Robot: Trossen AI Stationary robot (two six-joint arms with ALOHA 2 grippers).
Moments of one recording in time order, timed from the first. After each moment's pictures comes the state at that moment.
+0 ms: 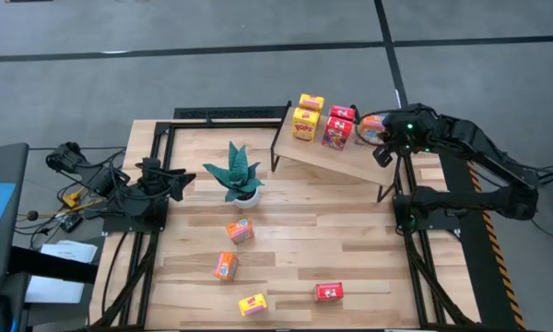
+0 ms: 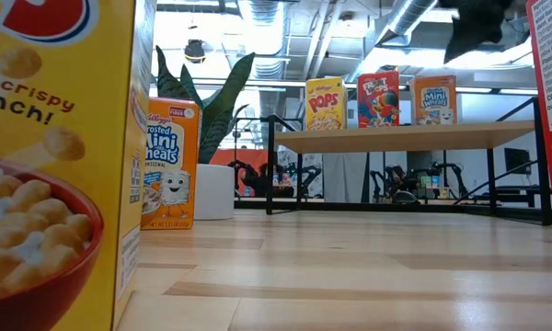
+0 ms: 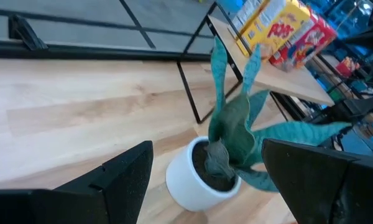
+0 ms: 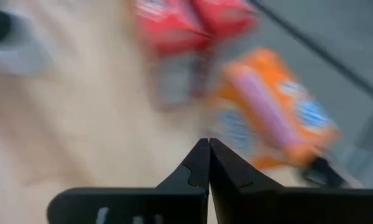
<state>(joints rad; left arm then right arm) -0.54 0.42 0.59 -0.85 -1.09 -1.25 -0.51 0.87 1.18 -1.12 0.25 0.11</state>
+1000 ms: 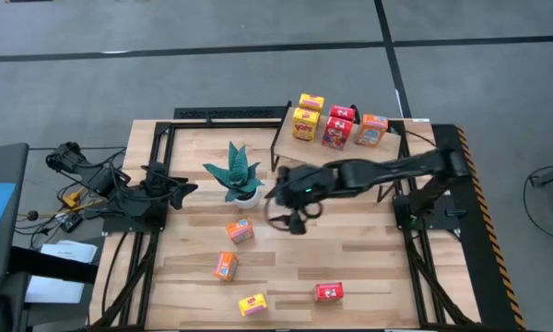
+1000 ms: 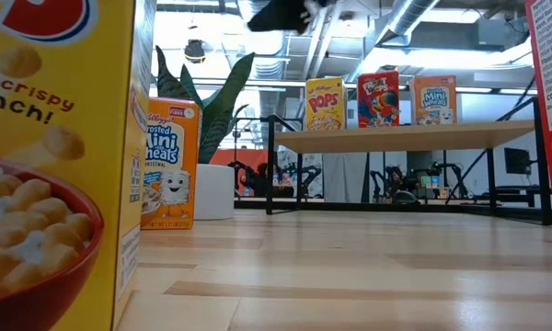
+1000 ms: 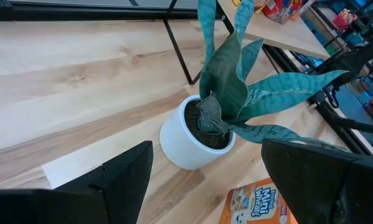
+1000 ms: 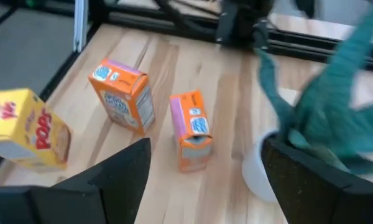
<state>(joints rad) -0.54 0.42 0.59 -0.87 -0.92 -1.24 0.09 1.66 1.44 -0.36 -0.04 -0.08</state>
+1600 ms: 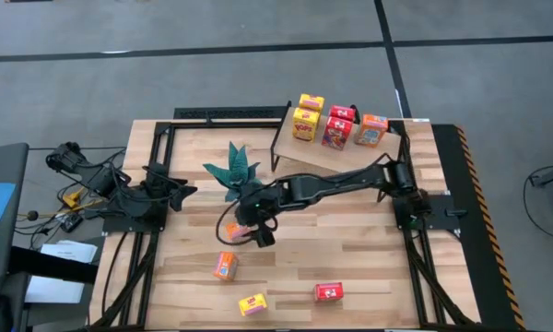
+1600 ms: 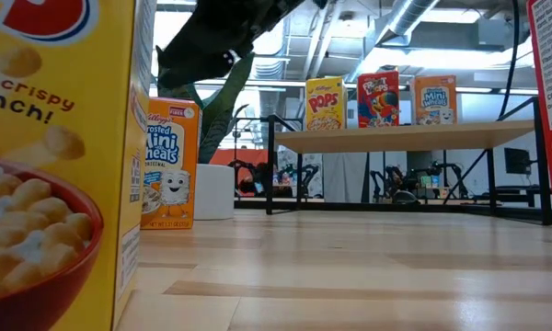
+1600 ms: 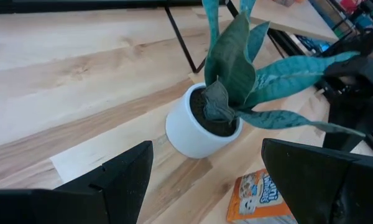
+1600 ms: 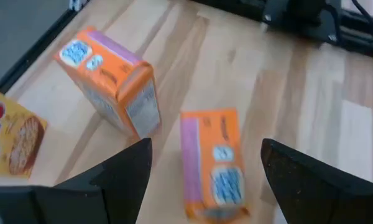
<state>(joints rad) -0.54 0.42 0.59 -0.91 -0.88 -1.23 0.10 2.11 1.83 -0.44 -0.16 -0.22</state>
